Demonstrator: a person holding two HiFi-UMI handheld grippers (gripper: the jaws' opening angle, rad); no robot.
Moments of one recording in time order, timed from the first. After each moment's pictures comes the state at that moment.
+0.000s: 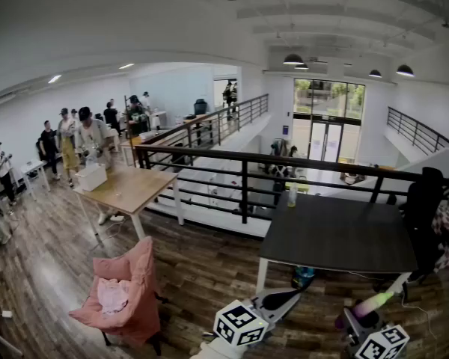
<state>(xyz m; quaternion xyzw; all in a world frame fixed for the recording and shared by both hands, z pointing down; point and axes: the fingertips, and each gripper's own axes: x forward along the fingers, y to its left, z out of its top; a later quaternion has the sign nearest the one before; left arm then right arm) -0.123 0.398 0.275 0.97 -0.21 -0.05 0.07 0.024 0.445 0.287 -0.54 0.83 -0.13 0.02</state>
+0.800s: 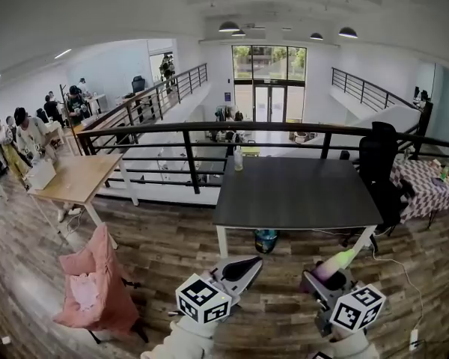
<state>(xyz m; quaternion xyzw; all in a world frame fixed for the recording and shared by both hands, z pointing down) -0.143 0.400 0.264 0.97 -0.25 -0.03 0.03 -0.019 0.430 0.285 -0.48 0.86 -0.15 0.02</state>
